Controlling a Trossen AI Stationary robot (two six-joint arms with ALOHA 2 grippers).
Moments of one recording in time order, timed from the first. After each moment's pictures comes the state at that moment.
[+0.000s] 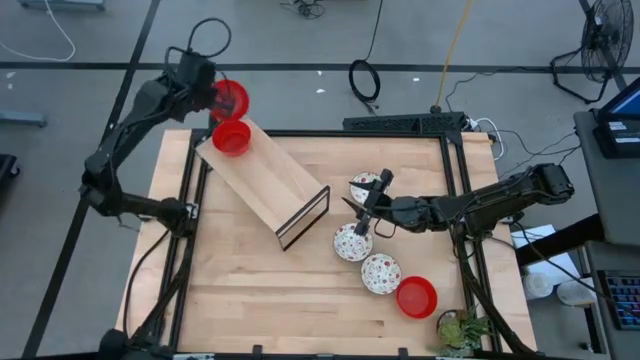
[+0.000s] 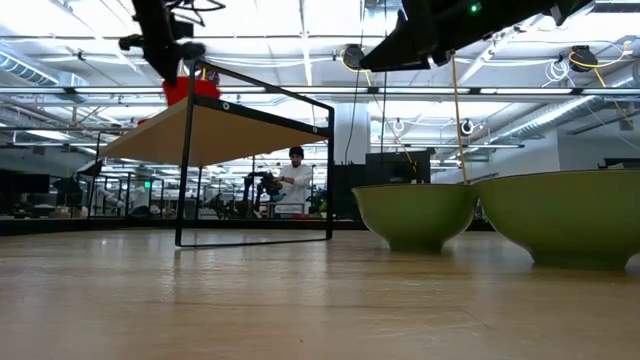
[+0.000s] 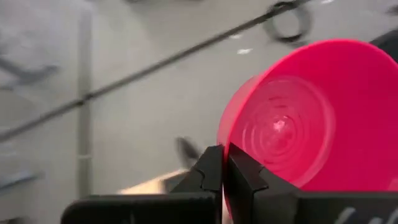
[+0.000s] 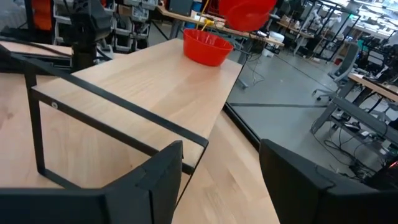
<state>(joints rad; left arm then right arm) 0.97 1.30 1.52 -1.04 -0.39 -0.06 0.17 1.31 0.73 0.34 0.68 -0.12</state>
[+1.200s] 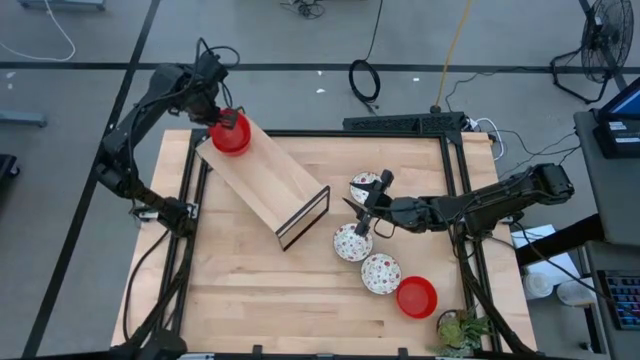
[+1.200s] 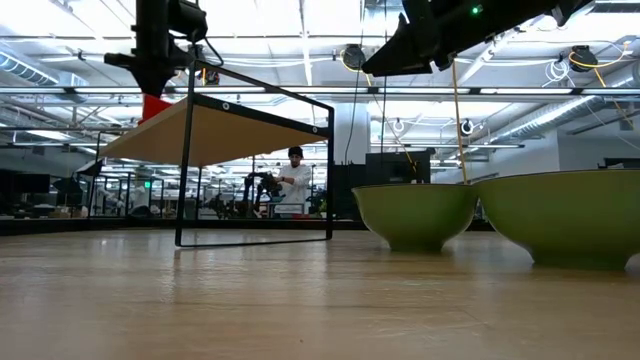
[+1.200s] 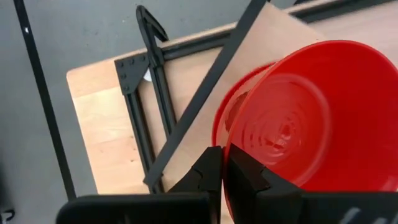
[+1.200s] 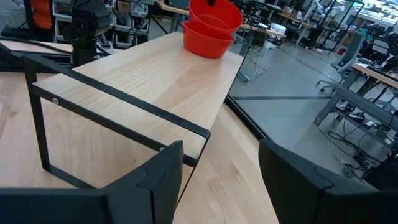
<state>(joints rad) 1.00 1.48 1.65 -1.52 -0.17 -0.32 0.17 1.31 0.73 0.30 0.68 -0.06</state>
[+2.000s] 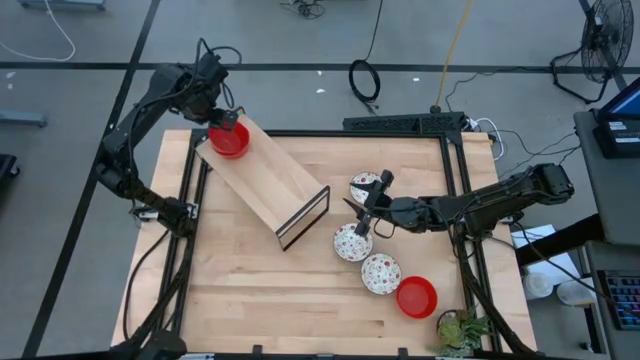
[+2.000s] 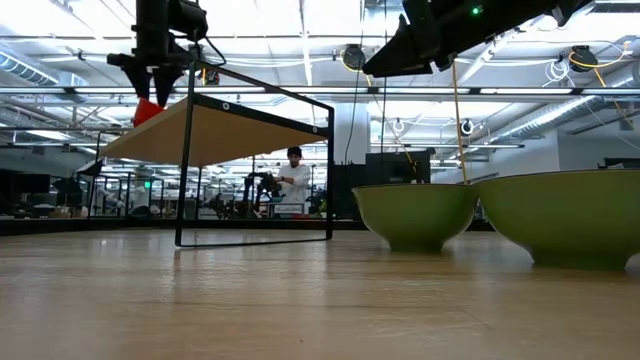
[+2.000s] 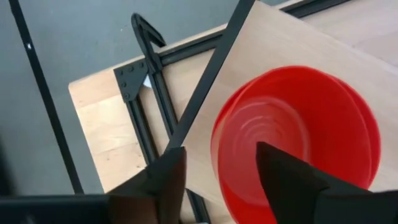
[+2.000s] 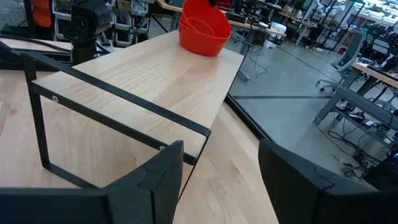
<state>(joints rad) 1.00 1.47 1.65 -1.52 -0.17 -0.24 0.17 1.31 0.73 0.30 0.68 -0.06</state>
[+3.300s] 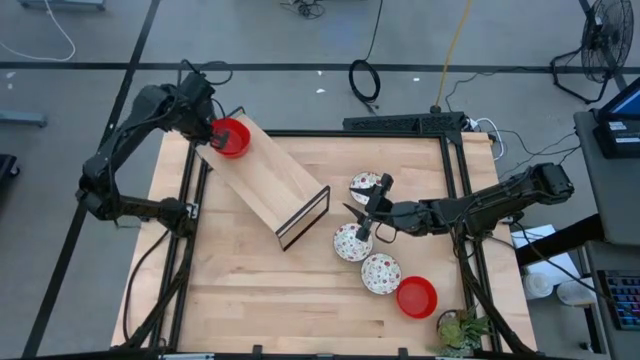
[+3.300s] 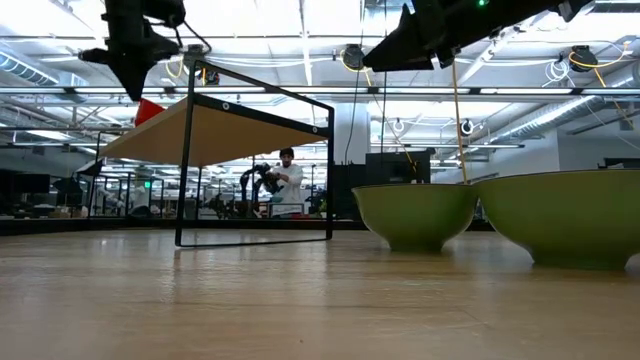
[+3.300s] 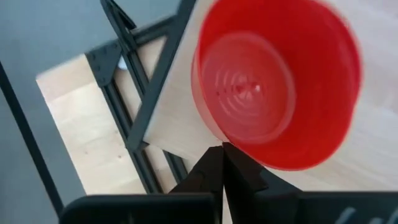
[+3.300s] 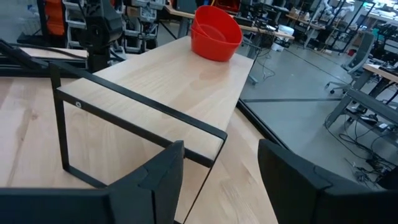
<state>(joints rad) 0.98 1.24 1.44 -1.45 -0.09 -0.19 0.21 1.31 0.73 0.31 0.68 -0.04</state>
